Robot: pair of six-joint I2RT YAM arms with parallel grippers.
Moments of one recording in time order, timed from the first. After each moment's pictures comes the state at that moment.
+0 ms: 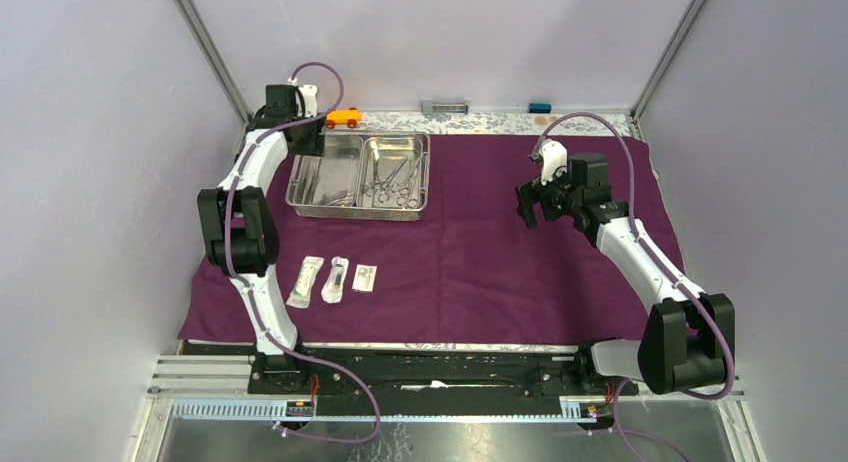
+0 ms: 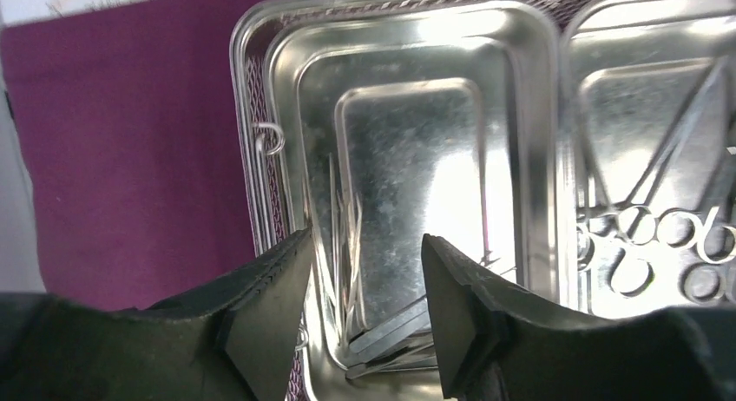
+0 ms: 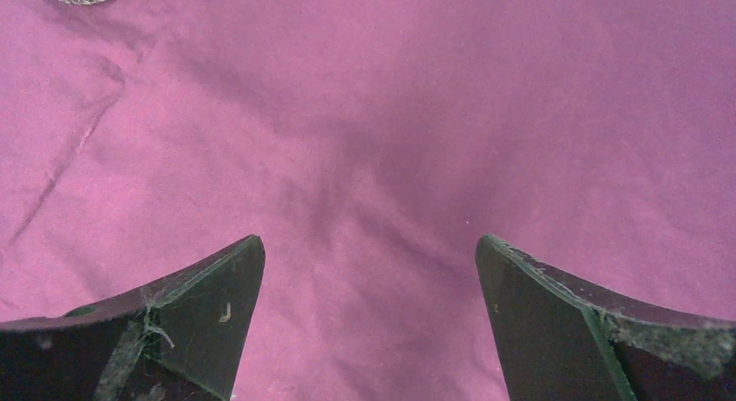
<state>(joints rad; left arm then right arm) 0.02 1.97 1.71 -0.52 0.10 0.13 0.16 1.30 0.89 -0.27 -0.28 -0.28</state>
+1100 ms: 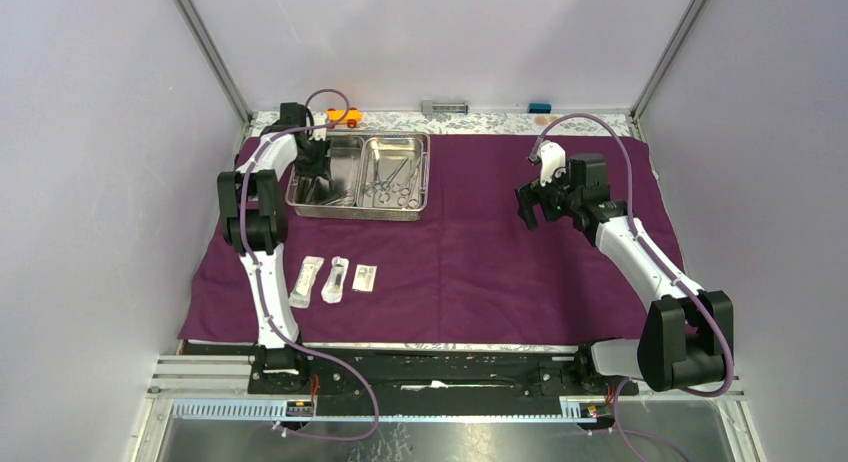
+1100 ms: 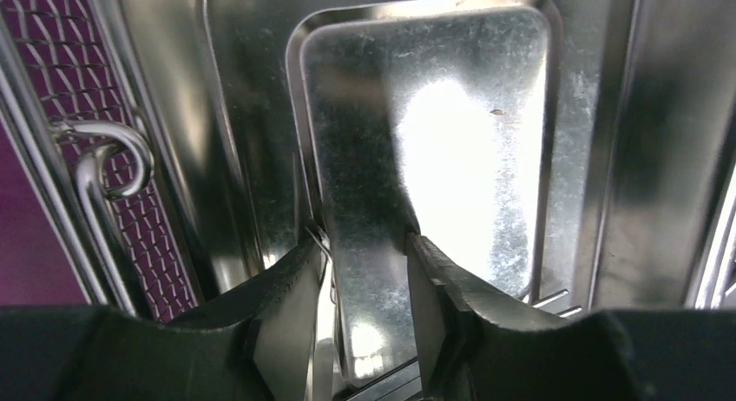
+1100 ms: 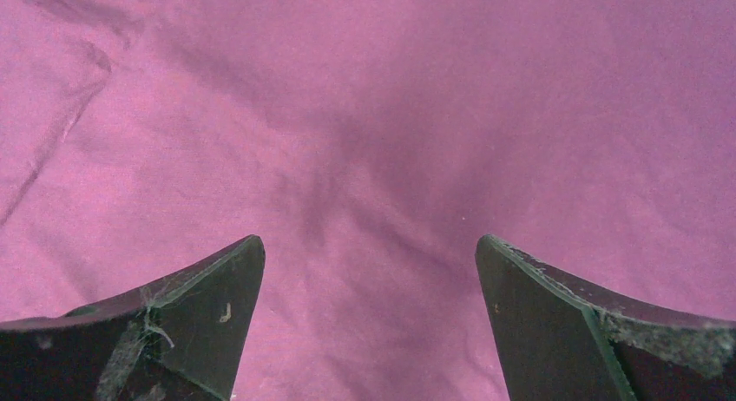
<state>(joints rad) 0.06 2.25 1.82 -0.63 0.15 0.14 0.16 1.31 0.89 -0.28 -0.27 -0.31</state>
